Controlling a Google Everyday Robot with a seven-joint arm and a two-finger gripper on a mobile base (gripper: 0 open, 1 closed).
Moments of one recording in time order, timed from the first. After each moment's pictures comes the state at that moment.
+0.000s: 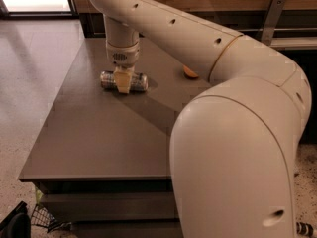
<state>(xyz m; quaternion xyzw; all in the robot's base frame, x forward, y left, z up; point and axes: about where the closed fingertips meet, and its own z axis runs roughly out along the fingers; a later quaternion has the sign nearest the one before) 0.650 0.088 0.817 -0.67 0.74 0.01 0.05</state>
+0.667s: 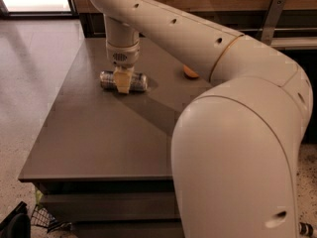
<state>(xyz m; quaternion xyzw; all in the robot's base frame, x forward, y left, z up) 0.650 0.087 0.819 -0.67 0.74 0.02 0.05</state>
